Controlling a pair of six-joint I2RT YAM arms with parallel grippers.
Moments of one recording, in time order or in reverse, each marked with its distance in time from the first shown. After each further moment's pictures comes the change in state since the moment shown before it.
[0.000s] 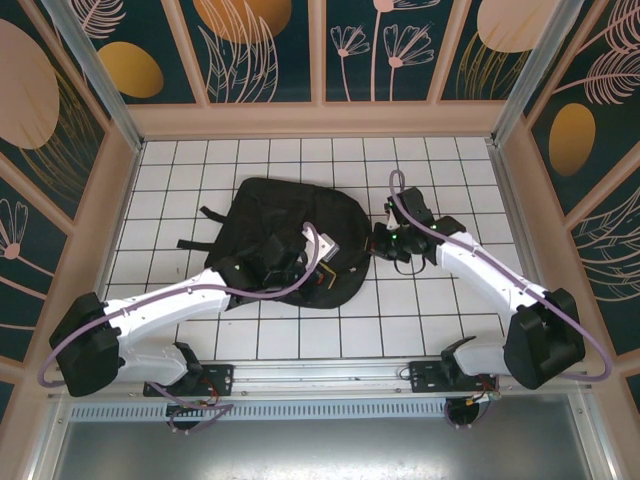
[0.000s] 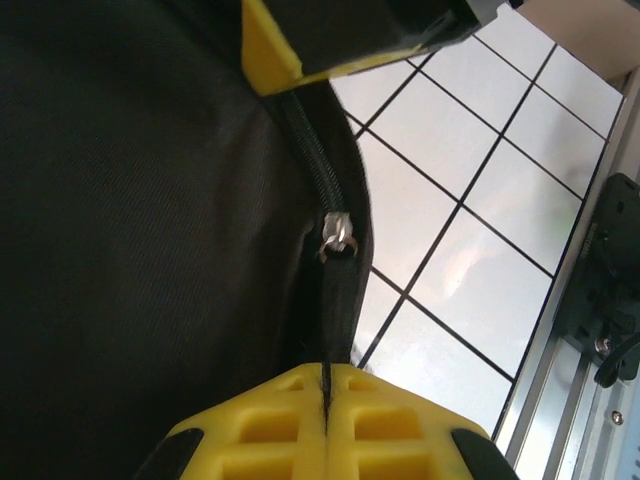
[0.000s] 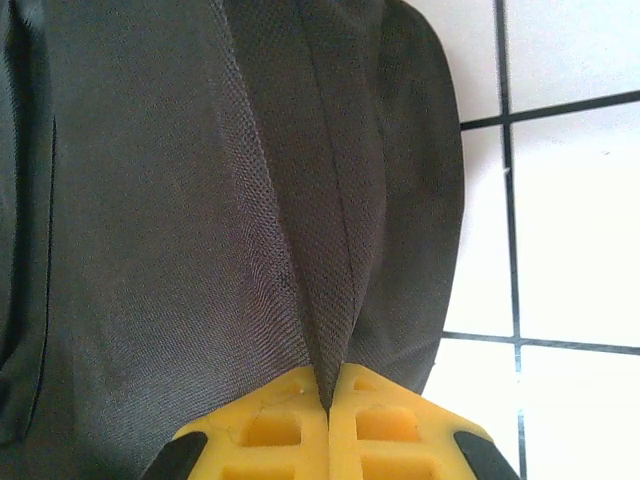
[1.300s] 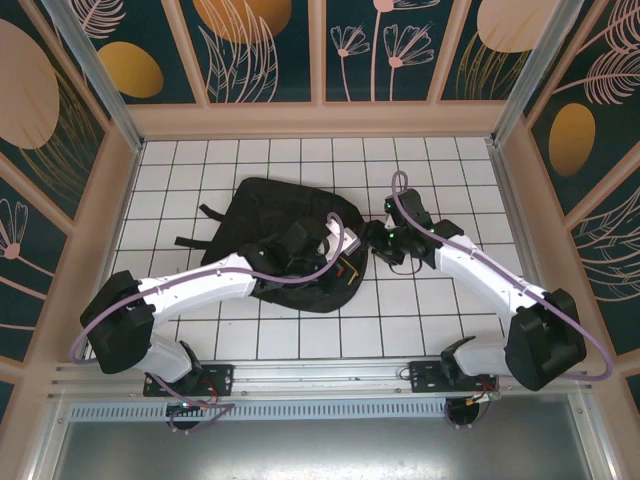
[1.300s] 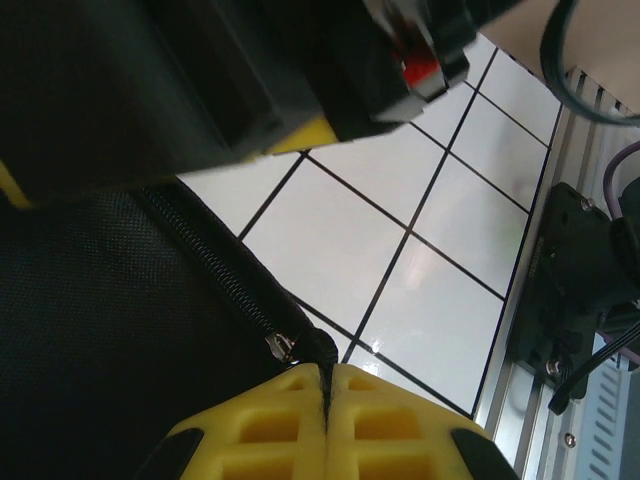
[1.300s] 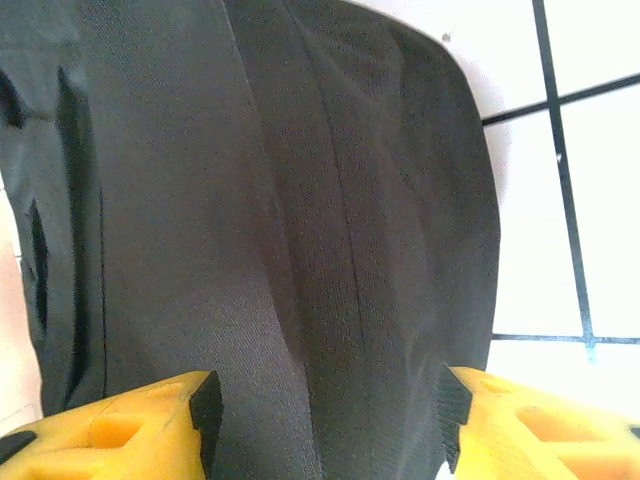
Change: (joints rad) left arm 0.001 0.196 0.153 0.041 0.132 0.014; right arm 0.044 -0.013 -0.035 0.089 -0.030 0.167
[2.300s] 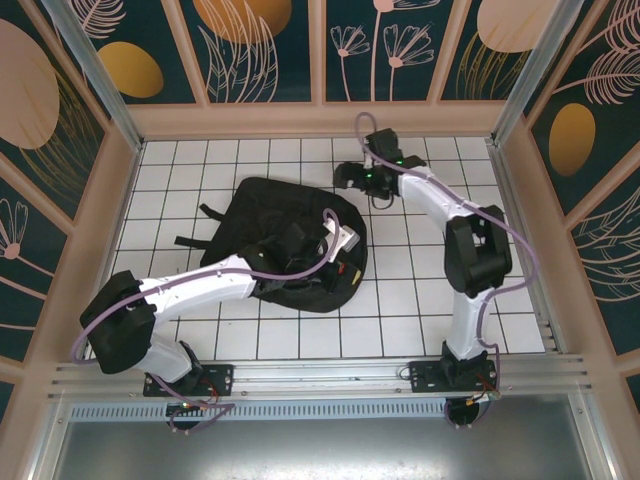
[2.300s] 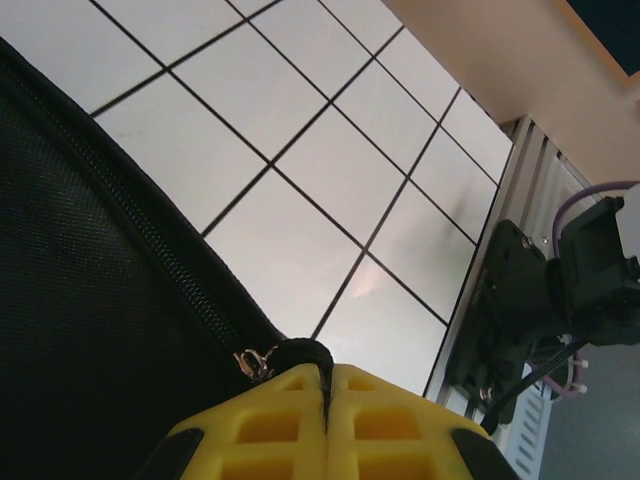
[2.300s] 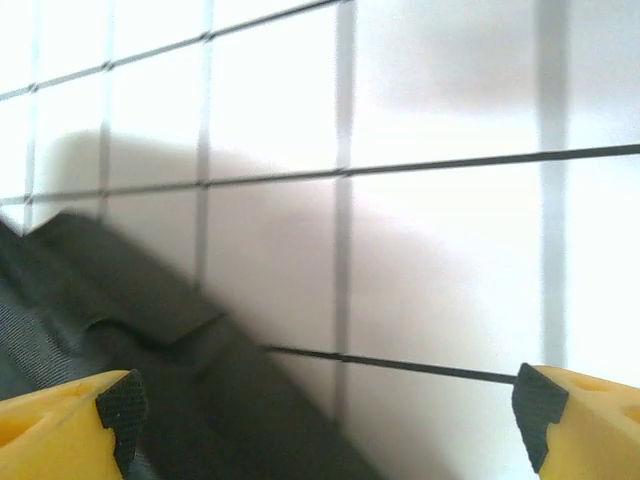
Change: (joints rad) left arm 0.000 0.000 -0.023 0.077 0.051 -0.156; right arm -0.137 0.610 0.637 0.008 0.133 -0.359
